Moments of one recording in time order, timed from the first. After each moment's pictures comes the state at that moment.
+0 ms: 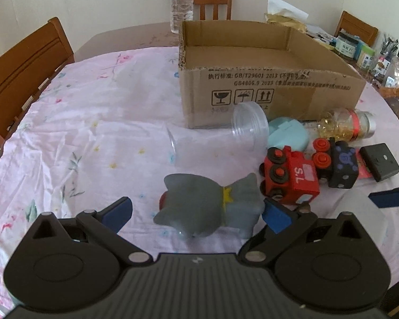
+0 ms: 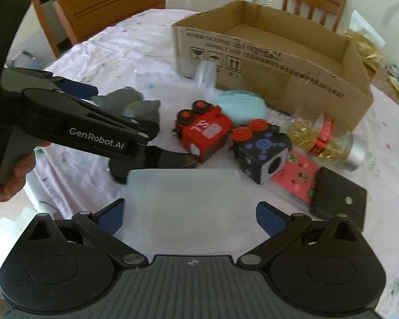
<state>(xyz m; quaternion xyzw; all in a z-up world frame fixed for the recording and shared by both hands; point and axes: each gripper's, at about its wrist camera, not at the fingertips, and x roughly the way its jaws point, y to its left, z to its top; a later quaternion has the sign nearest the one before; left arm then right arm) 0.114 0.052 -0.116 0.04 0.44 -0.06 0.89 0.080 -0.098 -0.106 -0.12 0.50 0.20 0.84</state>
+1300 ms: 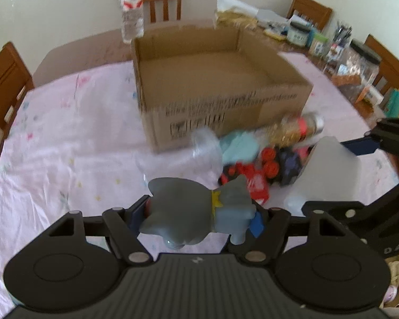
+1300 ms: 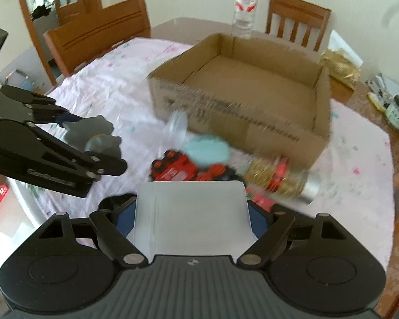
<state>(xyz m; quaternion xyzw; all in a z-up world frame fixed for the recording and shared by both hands) 0.126 0.051 -0.056 0.06 0.47 -0.17 0.87 0.102 -0.121 -0.046 -0.09 0.46 0.20 0.86</state>
